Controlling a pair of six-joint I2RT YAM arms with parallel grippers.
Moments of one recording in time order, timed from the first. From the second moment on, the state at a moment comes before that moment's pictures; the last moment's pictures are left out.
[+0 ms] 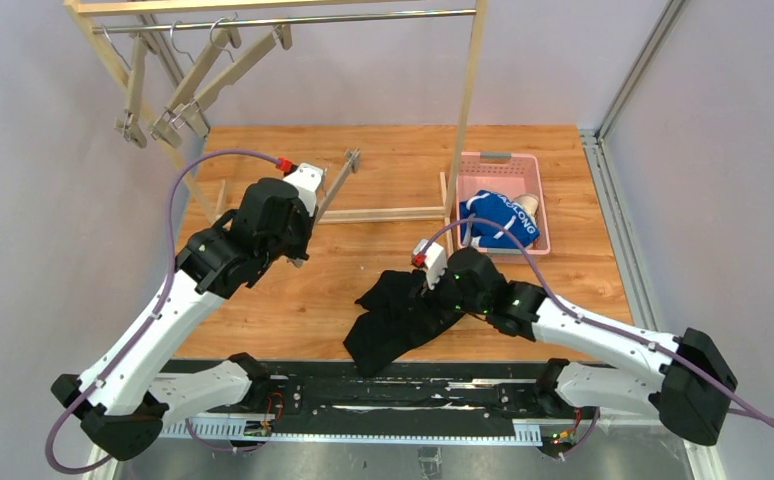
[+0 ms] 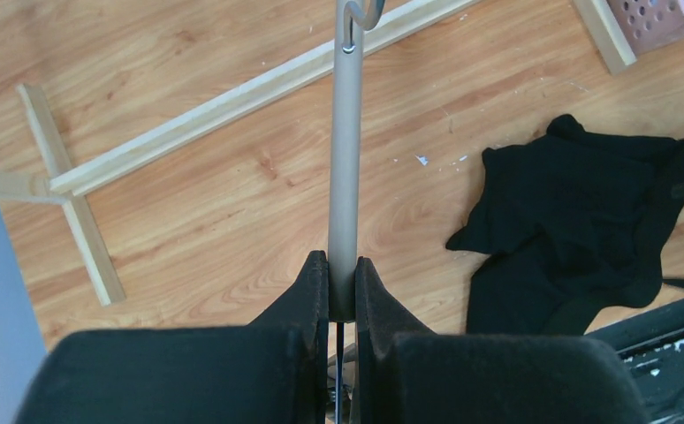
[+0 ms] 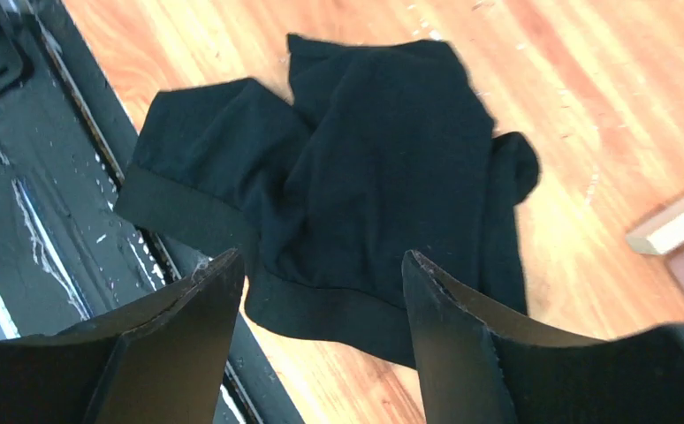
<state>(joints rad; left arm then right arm) -0.67 0.99 1.26 -0.91 -0.31 -0.10 0.90 1.05 0.64 -0.19 -0.16 0.04</state>
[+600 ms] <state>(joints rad) -0.51 1.19 1.47 -0.84 -0.15 -0.08 1.07 1.49 0.73 -0.12 -0.07 0.05</state>
